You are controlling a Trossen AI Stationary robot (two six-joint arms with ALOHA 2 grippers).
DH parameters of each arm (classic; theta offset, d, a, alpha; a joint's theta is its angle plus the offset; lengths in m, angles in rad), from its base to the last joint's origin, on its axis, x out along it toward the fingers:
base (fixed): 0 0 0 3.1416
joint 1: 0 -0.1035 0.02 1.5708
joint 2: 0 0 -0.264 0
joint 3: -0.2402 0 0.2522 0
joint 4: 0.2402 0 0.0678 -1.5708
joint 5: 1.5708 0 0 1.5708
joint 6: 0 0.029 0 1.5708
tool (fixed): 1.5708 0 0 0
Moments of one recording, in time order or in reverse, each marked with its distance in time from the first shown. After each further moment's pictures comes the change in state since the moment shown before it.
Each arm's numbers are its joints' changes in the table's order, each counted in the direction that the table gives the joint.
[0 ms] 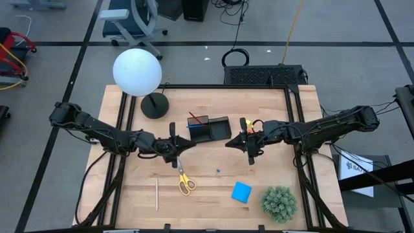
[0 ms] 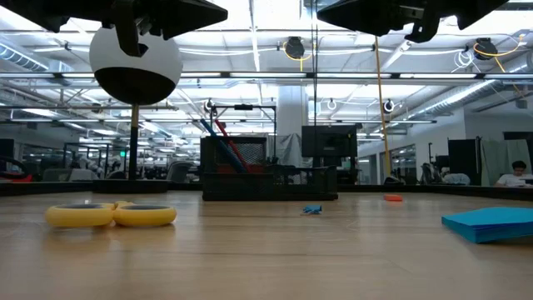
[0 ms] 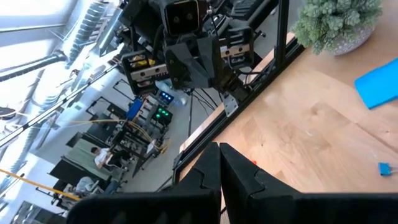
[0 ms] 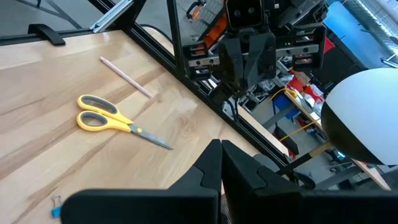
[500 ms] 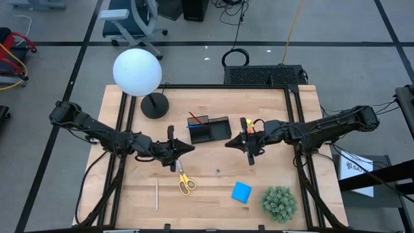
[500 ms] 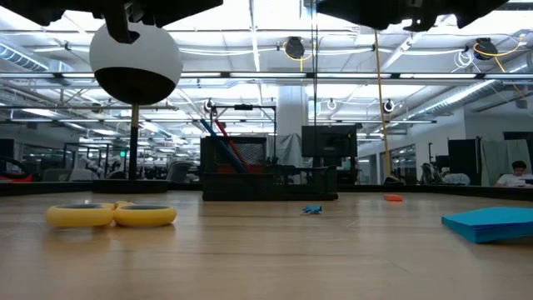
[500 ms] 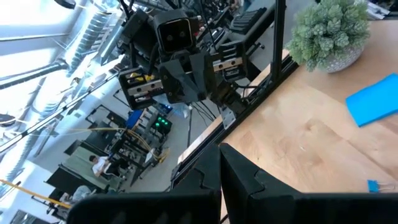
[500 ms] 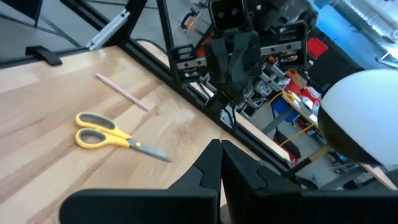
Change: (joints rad) left arm 0.059 -0.008 0.000 -0.027 -0.025 -0.004; right arm -0.010 0.000 0.000 -0.044 -0.004 0.054
